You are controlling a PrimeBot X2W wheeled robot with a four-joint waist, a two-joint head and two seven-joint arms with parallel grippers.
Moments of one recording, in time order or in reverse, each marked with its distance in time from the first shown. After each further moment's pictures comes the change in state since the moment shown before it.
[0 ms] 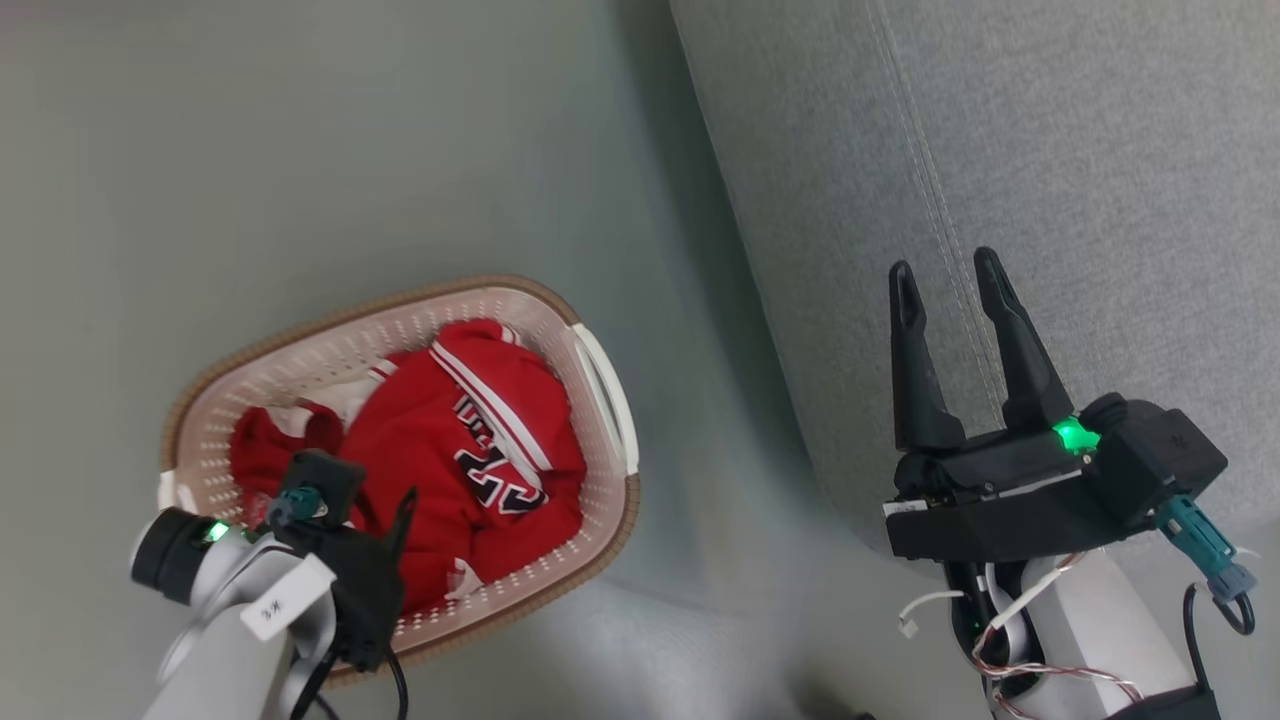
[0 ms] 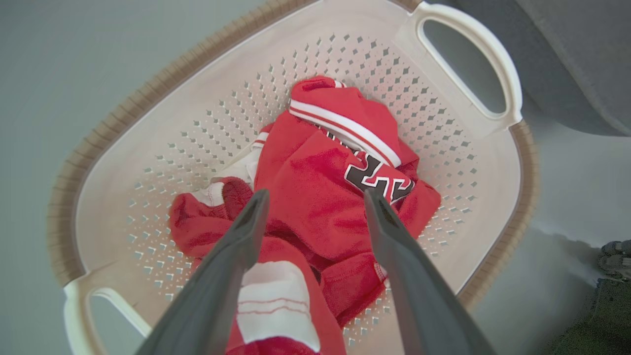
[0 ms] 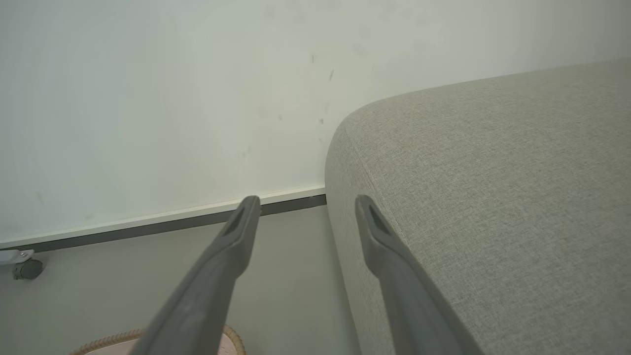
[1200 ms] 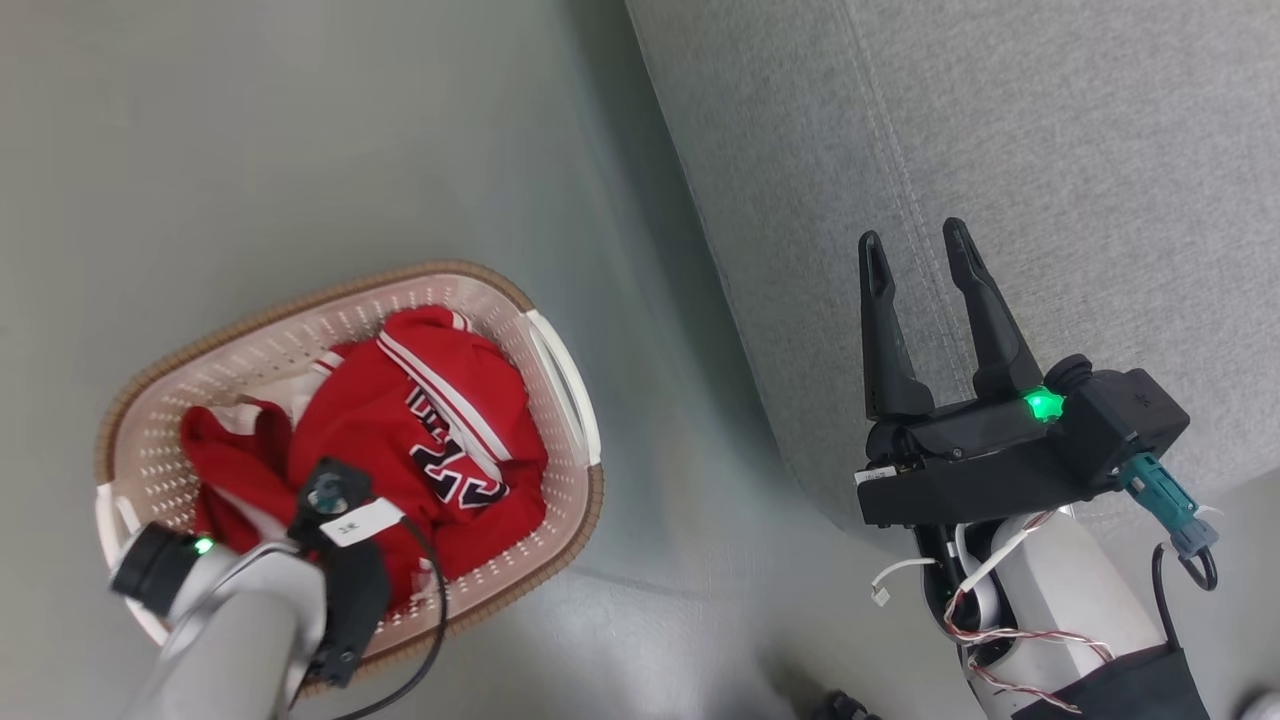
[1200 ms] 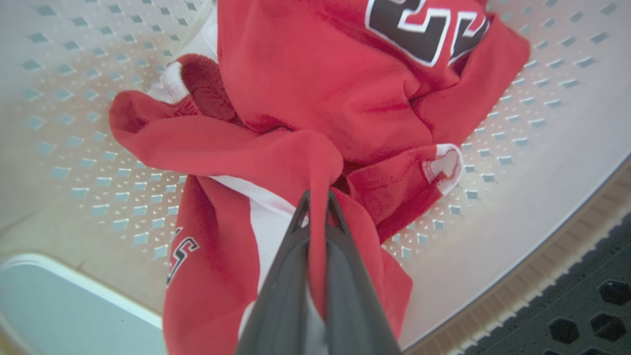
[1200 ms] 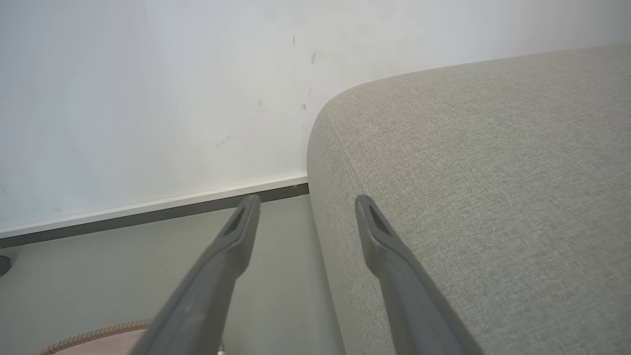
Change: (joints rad) left arm -0.148 -0.023 -0.094 0.344 0.119 0.042 0.236; right arm -0.085 0.008 0.052 0.069 0.025 -0.036 0.000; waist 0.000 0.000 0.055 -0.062
